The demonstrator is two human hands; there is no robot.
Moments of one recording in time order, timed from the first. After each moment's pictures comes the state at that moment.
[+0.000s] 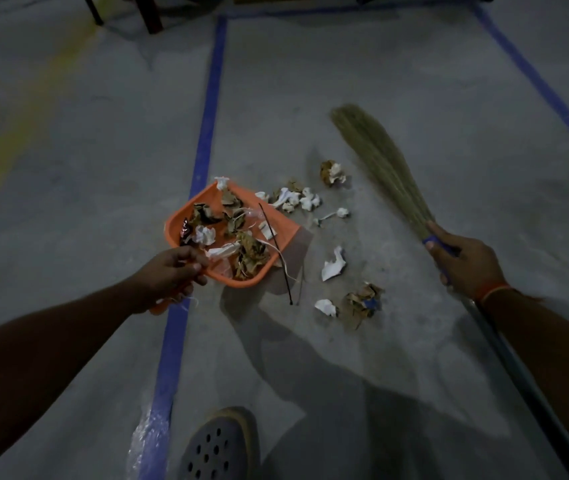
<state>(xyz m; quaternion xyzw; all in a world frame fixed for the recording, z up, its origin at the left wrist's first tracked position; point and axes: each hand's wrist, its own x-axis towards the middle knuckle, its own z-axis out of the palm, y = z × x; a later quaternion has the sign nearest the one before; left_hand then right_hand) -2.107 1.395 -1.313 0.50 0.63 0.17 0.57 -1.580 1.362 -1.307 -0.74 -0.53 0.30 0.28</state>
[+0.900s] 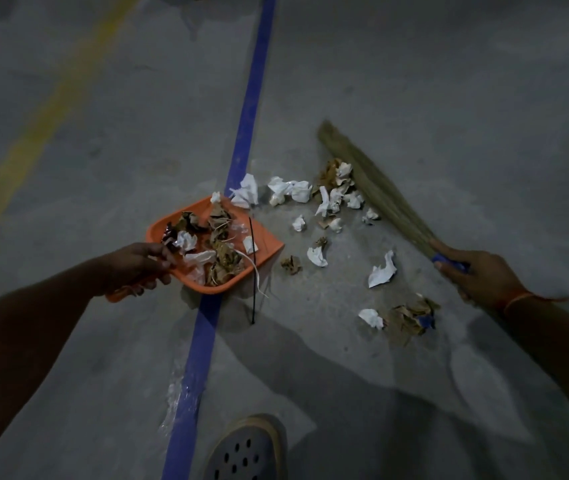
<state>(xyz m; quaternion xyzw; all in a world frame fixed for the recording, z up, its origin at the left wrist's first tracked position) -2.237 1.417 -1.332 0.40 0.71 0.07 0.57 -1.626 1.414 -1.359 -0.70 -0.64 0.31 0.09</state>
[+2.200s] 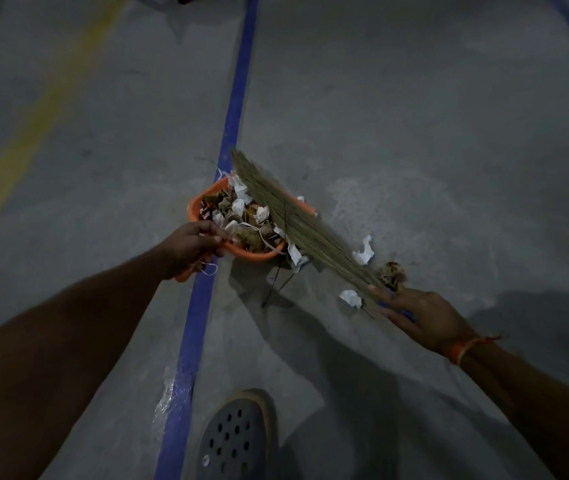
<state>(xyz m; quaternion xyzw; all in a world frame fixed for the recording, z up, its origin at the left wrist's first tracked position) -2.121 1.422 -1.328 0.48 0.66 0.18 0.56 -1.658 1.316 -1.379 -0.47 -0.86 0.15 0.14</state>
